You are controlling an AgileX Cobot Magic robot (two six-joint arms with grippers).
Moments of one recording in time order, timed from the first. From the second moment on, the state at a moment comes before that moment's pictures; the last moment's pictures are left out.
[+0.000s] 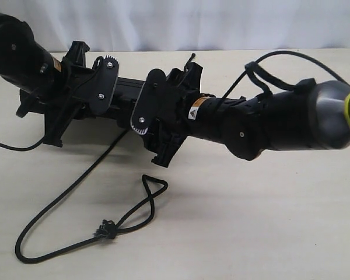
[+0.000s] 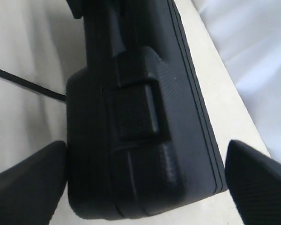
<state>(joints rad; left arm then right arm) -0.27 1.68 -1.05 0.00 0.52 1.37 0.68 1.81 -0.96 0.17 -0.21 -0.87</state>
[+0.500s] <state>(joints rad) -0.27 1.68 -1.05 0.01 0.52 1.37 0.68 1.93 -0.96 0.12 -0.43 -0.87</state>
